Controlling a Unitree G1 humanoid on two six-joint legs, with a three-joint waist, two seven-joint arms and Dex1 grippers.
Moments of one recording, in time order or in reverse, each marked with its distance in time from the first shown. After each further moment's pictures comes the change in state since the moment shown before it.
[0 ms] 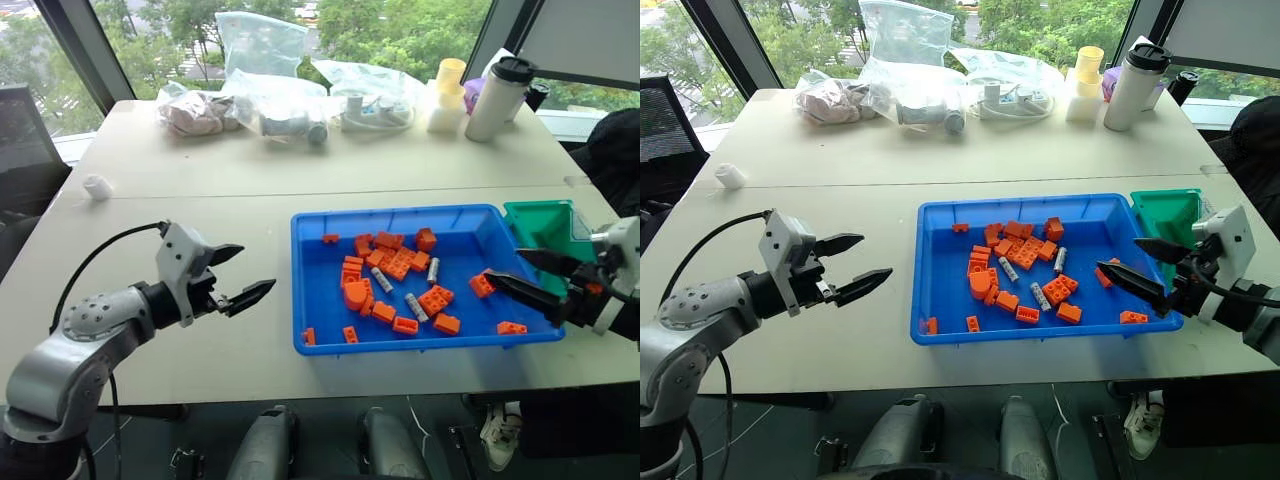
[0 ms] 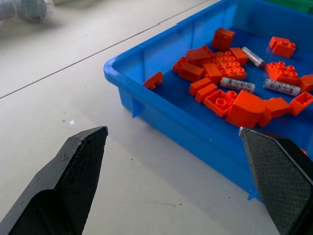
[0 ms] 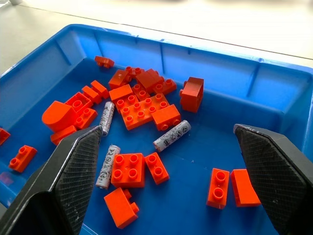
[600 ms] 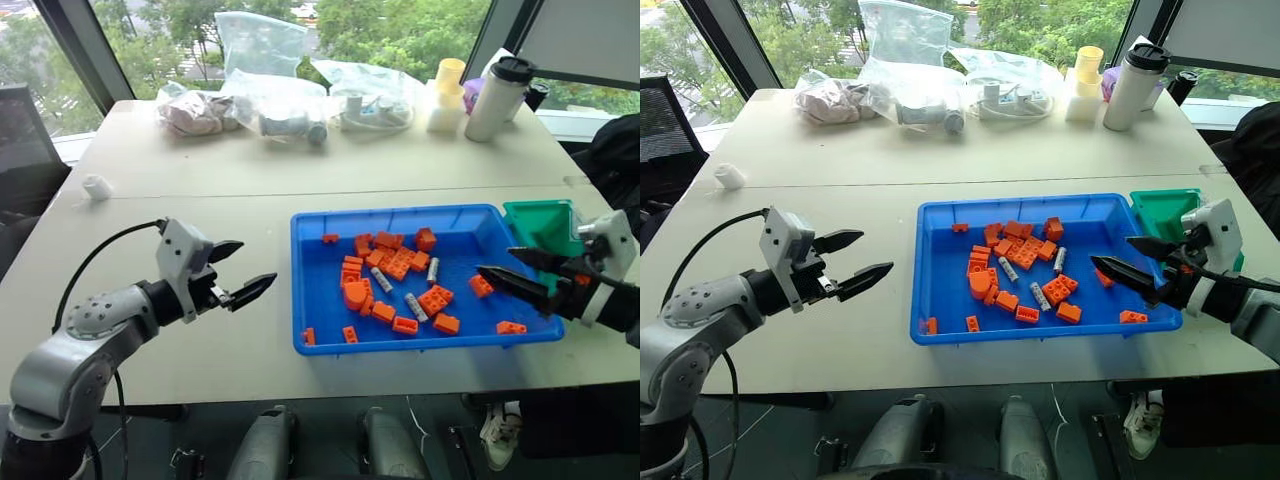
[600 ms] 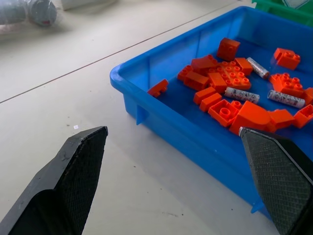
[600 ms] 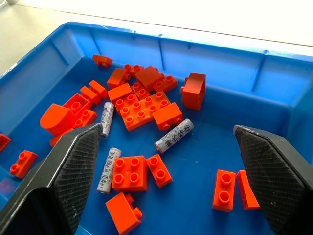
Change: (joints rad) left arm -0.026 -0.005 -0.001 0.007 -0.022 0.016 0.038; right arm -0.108 0.000 0.037 0.017 0.065 0.144 -0.105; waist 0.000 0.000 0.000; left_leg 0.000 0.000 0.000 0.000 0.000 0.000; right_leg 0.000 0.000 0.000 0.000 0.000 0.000
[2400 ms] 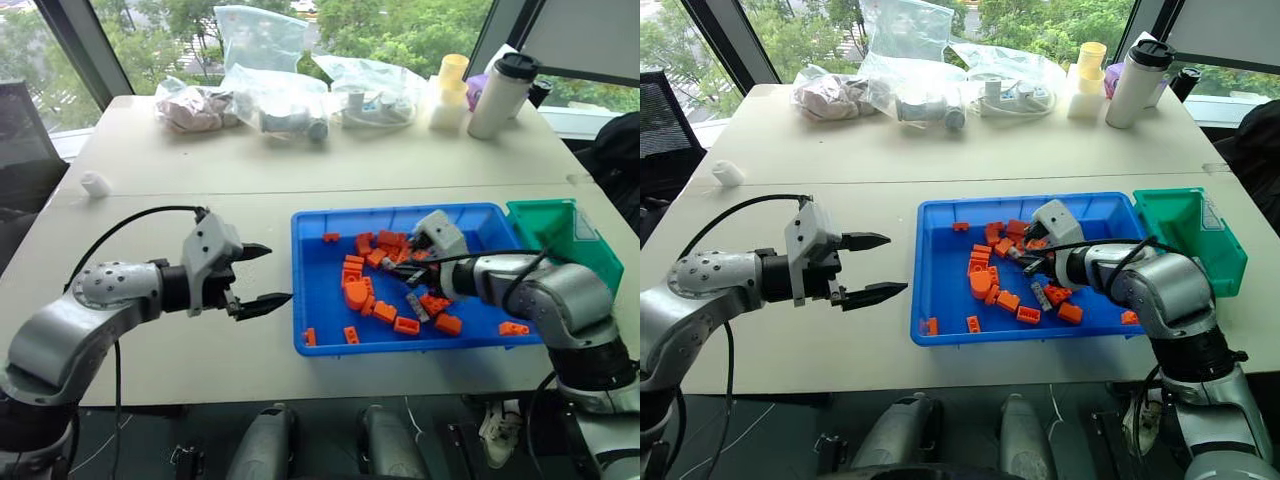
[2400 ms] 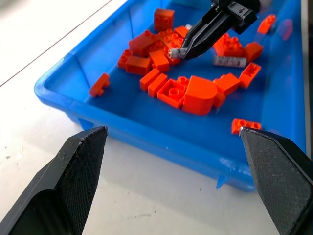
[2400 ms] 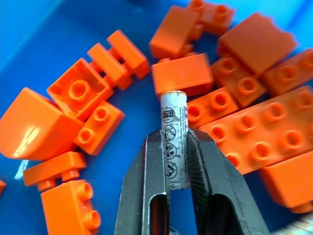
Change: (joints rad) left arm -0.209 0.110 -0.154 0.049 -0.014 0.001 -0.203; right arm -0.507 0.205 0.543 0.113 -0.309 0.253 -0.156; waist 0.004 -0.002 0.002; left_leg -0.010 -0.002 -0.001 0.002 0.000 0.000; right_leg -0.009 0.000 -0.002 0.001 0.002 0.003
